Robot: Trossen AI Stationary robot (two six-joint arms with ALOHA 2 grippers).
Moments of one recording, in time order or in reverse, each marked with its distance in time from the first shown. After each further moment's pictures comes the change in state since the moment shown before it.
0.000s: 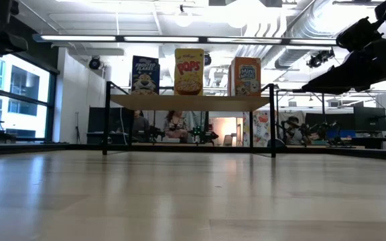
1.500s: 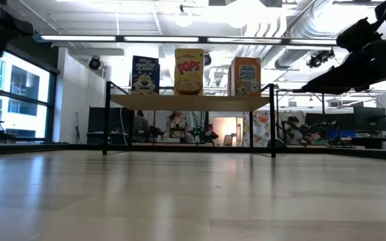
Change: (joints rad) left arm 0.000 0.000 0.085 -0.119 -0.041 0.114; right arm 0.000 0.000 0.000 0.000 0.024 0.000
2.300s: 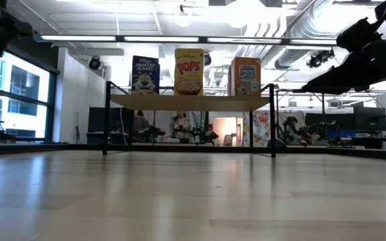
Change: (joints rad) left arm 0.000 0.000 0.000 -0.043 -0.002 0.000; right arm 0.000 0.000 0.000 0.000 0.000 0.000
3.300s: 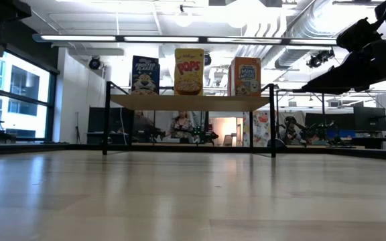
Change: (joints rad) left arm -0.002 0.000 0.139 -0.071 0.049 -0.039; right arm 0.000 0.000 0.000 0.000 0.000 0.000
